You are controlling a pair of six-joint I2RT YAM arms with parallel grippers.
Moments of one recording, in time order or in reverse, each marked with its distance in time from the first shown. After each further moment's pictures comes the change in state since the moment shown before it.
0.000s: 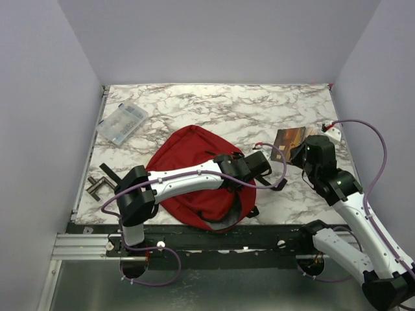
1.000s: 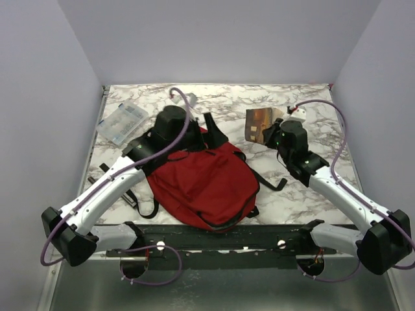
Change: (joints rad) left arm 0.562 -0.605 -0.244 0.291 0.563 -0.529; right arm 0.140 0.346 -0.009 0.564 -0.069 -0.209
